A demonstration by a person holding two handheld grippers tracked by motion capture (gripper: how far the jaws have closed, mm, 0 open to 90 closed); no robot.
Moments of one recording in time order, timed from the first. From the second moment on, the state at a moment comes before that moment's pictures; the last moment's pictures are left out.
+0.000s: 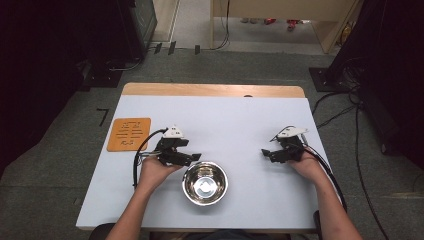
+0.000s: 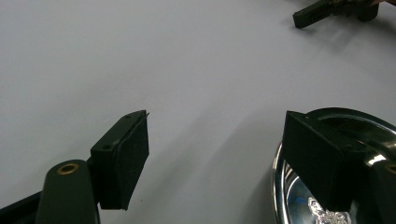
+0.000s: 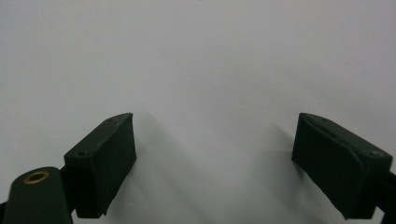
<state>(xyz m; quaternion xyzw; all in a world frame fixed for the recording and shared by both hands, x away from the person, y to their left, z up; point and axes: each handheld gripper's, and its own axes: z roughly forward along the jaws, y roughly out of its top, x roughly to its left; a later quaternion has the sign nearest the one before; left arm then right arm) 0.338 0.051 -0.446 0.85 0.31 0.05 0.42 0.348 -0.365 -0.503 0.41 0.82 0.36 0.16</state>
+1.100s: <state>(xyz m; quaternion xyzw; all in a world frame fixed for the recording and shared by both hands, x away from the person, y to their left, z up) 0.323 0.031 -0.454 0.88 0.25 0.02 0.41 0.348 -0.365 -0.503 0.41 0.82 0.36 0.16</state>
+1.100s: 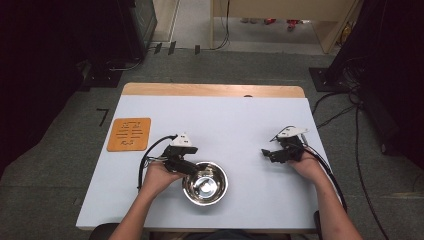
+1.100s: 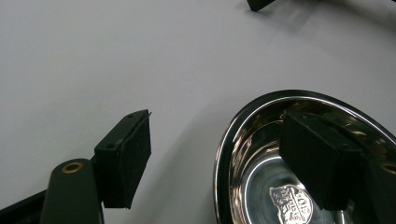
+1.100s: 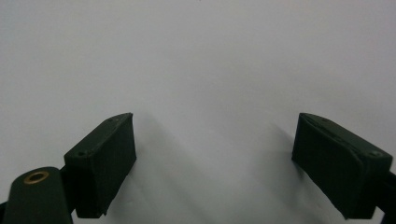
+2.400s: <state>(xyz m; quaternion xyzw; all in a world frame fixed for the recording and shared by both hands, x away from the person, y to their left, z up) 0.327 0.014 -0.477 0.90 0.22 -0.03 0.37 0.348 -0.365 -0.504 0.41 0.82 0.36 0.16</state>
